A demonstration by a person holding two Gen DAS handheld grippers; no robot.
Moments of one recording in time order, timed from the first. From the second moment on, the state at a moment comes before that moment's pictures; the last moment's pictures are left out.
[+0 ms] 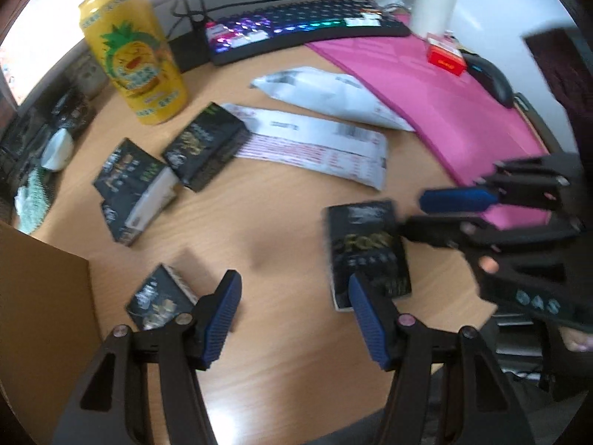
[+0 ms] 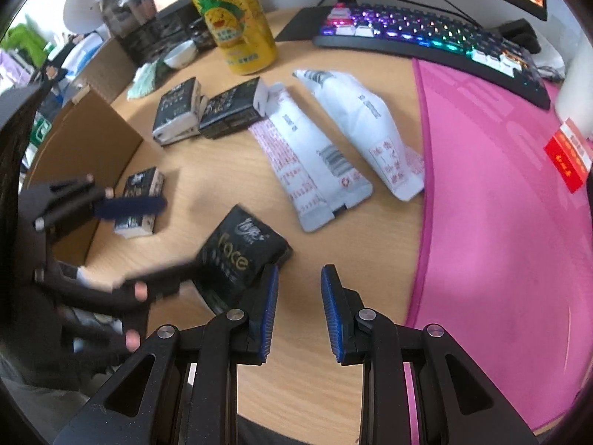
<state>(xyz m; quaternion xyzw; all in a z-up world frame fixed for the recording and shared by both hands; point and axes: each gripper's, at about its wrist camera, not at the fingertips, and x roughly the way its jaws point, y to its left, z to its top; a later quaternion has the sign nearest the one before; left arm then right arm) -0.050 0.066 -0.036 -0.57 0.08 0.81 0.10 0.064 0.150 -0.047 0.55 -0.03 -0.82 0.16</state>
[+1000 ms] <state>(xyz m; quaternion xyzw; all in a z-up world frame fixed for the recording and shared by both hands) -0.035 -0.023 -0.043 -0.56 -0.04 0.82 0.03 0.060 0.115 -0.040 0.54 -0.05 -0.82 0.17</state>
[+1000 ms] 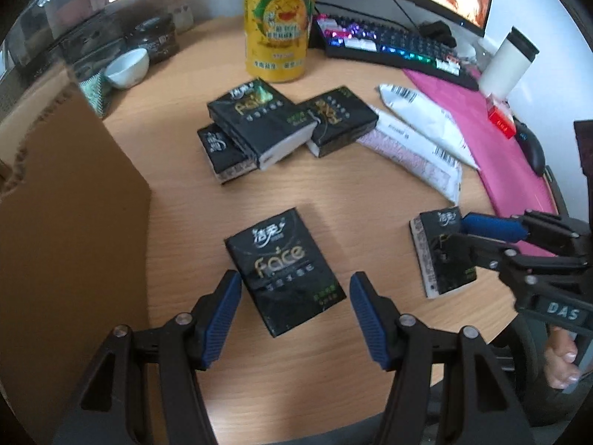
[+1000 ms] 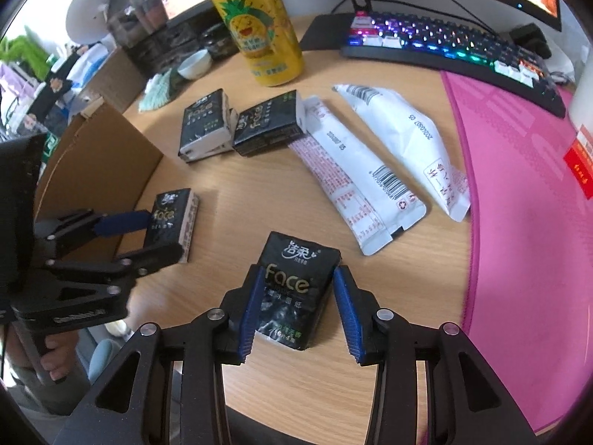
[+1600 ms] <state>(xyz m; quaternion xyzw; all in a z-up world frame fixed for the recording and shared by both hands) -0.023 -0.013 -0.037 -0.56 -0.03 0.82 0.06 0.061 0.126 -0.045 0.55 -0.07 -0.82 0.16</state>
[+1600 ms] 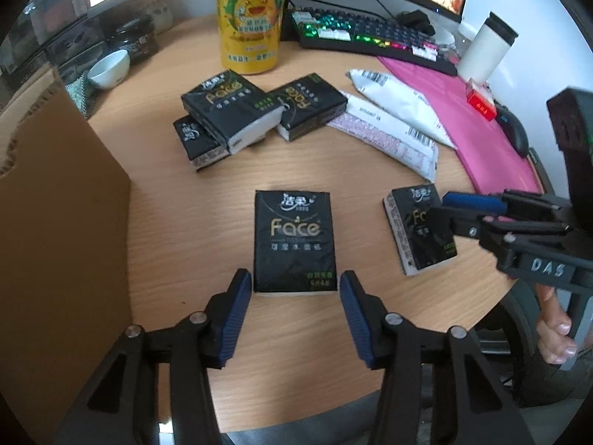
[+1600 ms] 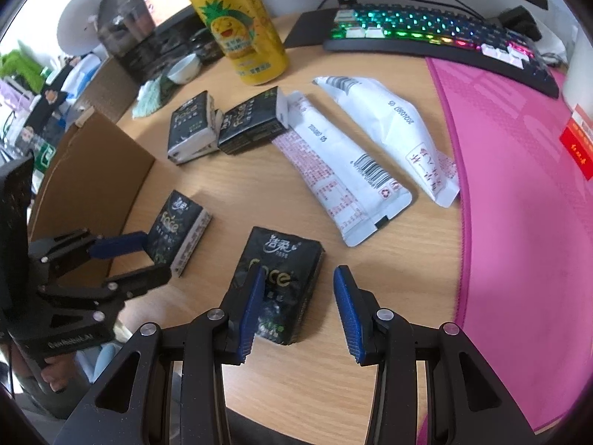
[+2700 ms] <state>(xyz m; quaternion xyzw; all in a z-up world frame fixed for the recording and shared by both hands) -0.029 -0.032 -0.042 -0.56 -0.07 0.82 0.06 0.051 0.077 -0.049 0.55 0.00 -0.81 0.17</state>
